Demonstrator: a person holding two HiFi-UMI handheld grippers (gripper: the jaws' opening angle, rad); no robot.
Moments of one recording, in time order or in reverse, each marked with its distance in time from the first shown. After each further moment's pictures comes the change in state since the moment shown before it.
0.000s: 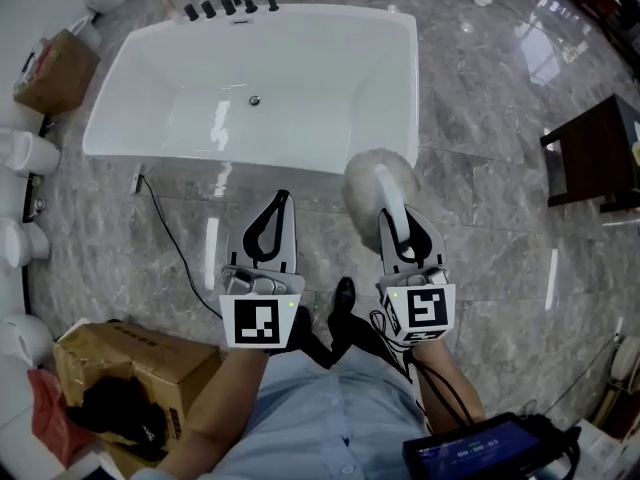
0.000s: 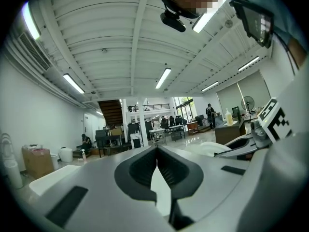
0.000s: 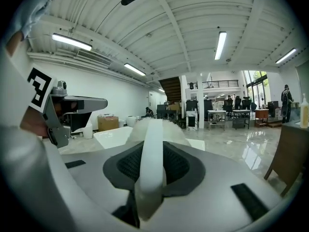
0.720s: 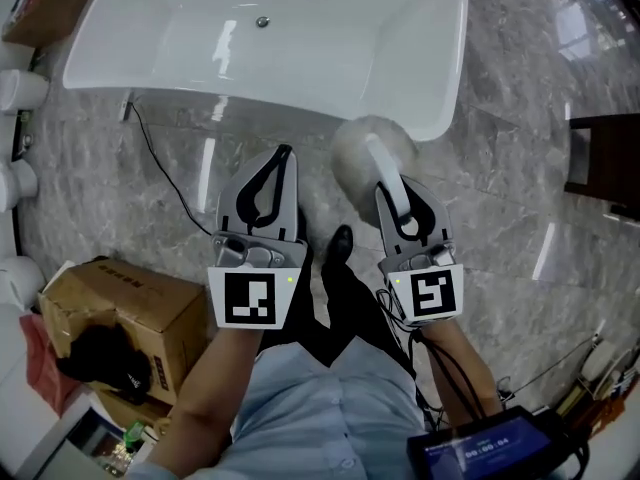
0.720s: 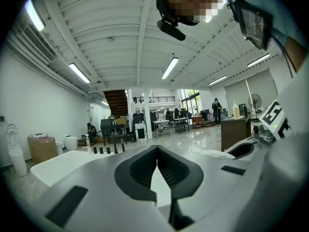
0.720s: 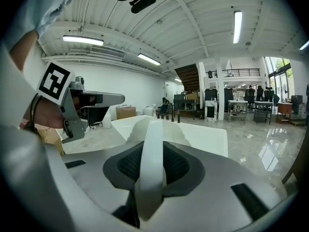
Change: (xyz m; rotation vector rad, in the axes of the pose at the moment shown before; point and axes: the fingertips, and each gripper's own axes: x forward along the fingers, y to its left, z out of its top) left arm 0.044 0.033 -0.099 -0.027 0.121 0.043; right arm 0.080 0.030 -0.080 -0.050 0.115 0.230
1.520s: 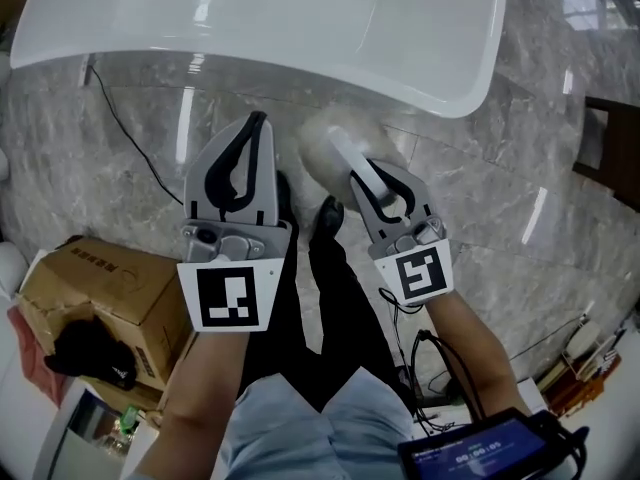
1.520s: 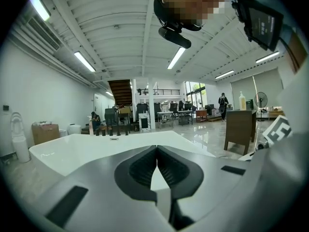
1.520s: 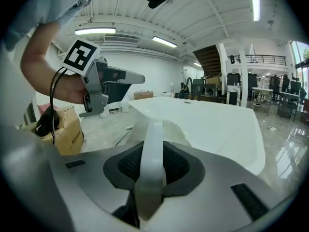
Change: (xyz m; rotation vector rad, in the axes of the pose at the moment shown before) left arm 0.058 0.019 -0.153 -0.057 0.097 0.040; right arm 0.099 0.016 -0.165 -0.096 0.112 0.225
